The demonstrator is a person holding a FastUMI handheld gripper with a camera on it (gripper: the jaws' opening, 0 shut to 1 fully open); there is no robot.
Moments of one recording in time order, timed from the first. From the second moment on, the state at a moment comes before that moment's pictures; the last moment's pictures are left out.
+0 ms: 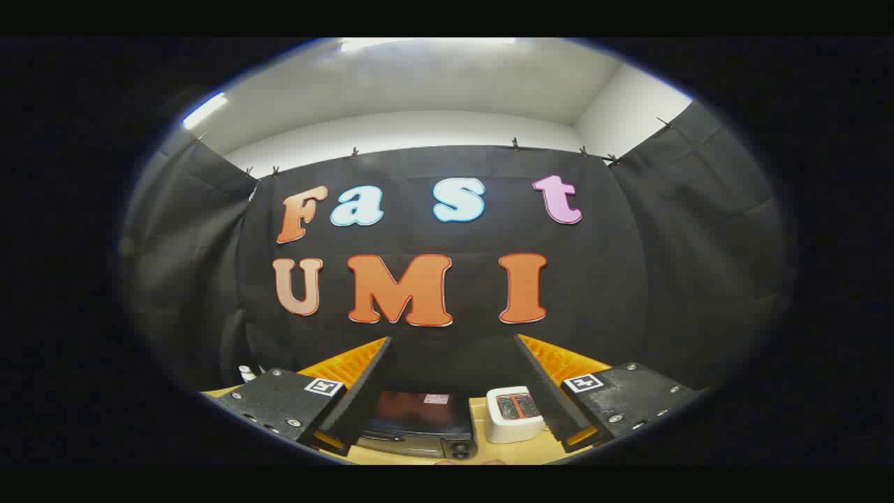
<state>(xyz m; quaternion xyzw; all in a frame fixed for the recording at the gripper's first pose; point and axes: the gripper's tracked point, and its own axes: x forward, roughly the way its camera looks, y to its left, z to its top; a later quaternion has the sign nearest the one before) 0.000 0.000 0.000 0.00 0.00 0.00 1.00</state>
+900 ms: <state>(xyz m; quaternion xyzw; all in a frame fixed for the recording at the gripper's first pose) -0.015 0.030 0.020 0.00 0.01 0.02 1.00</state>
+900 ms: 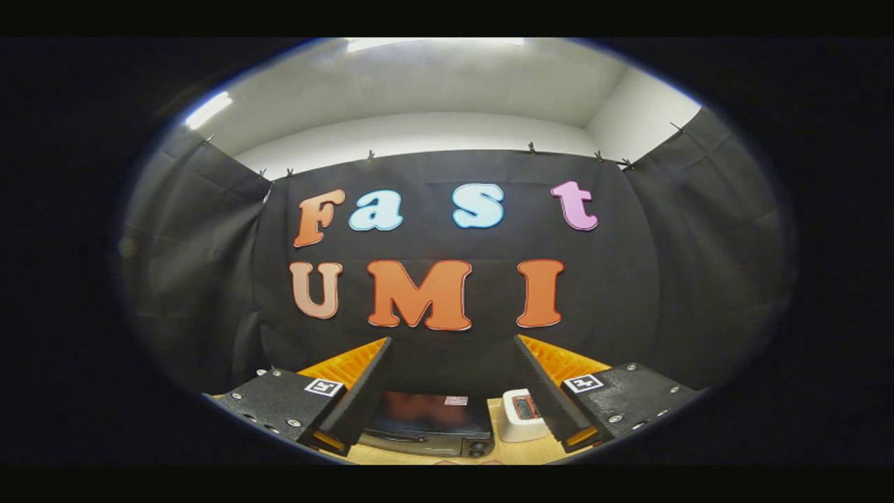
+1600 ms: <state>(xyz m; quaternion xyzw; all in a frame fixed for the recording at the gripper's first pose) -0.019 0.035 0.022 -0.02 0.00 0.03 1.00</state>
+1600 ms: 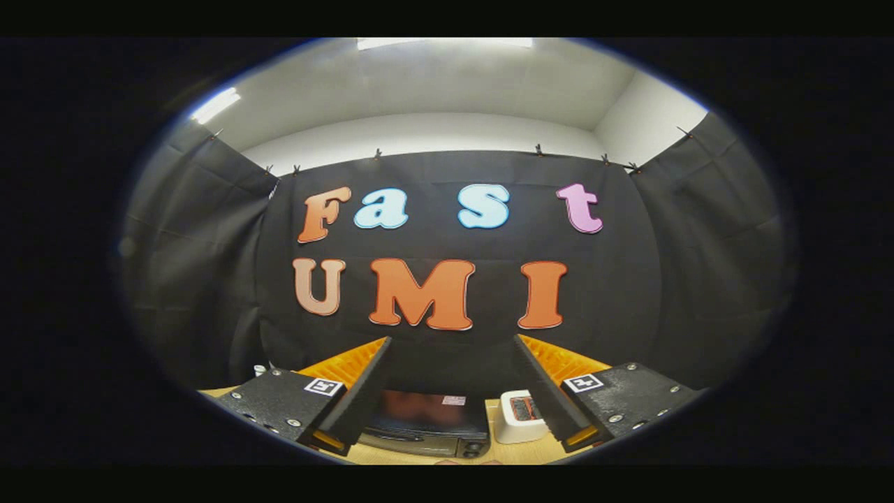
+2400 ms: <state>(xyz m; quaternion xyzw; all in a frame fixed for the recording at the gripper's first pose) -0.010 0.068 -0.067 0.00 0.10 0.06 0.99</state>
